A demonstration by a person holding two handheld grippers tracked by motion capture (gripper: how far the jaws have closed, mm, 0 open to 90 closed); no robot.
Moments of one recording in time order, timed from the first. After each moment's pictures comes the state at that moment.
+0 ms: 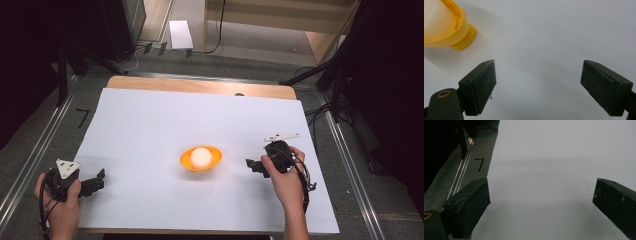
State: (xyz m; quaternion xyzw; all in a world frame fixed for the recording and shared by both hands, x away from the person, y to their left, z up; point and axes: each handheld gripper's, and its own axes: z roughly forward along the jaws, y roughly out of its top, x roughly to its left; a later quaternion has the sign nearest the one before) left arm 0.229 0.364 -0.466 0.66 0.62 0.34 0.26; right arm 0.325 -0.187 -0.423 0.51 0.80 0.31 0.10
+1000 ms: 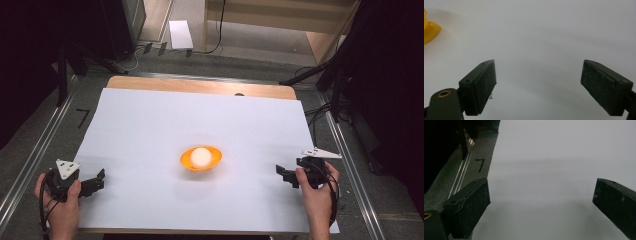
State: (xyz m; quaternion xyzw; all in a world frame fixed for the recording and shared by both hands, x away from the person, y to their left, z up) left arm 0.229 0.363 -0.467 0.66 0.62 0.34 0.27; right arm 0.293 -0.275 -0.442 0.54 0.74 0.36 0.15
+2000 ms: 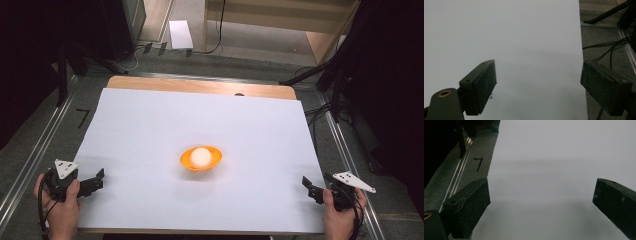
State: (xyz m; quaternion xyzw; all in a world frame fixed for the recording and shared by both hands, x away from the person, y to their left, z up) left arm 0.229 0.366 -0.466 0.65 0.62 0.33 0.28; right arm 0.246 -0.350 -0.486 0.57 0.67 0.40 0.25
